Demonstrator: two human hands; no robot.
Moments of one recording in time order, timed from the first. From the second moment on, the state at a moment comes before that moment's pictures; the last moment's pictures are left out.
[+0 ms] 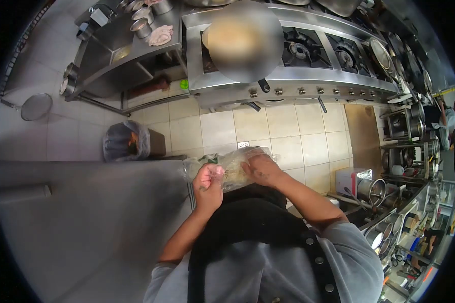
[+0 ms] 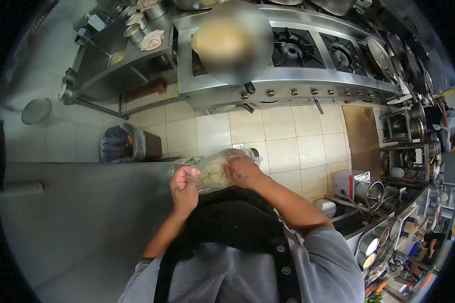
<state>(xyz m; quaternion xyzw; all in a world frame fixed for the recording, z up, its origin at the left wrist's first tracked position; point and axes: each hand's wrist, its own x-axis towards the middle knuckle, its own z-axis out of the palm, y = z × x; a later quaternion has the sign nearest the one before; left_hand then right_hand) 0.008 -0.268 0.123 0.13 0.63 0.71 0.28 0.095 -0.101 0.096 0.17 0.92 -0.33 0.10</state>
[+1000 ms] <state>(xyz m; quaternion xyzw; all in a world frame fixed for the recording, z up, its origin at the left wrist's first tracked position) 0.036 -0.266 0.095 0.39 0.65 0.50 0.41 0.124 -0.101 -0.035 0.10 0.81 -0.40 0.42</state>
